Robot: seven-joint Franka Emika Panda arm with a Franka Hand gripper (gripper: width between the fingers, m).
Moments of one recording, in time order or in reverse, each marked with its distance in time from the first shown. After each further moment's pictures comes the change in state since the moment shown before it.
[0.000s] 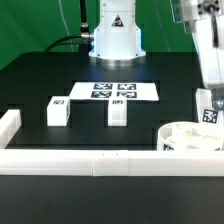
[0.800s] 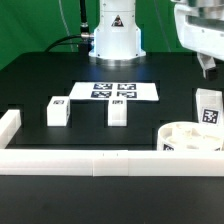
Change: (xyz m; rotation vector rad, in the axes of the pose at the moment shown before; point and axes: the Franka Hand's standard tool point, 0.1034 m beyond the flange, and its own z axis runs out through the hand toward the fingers) arm -0.022 0.006 -0.011 -0.159 0.003 -0.653
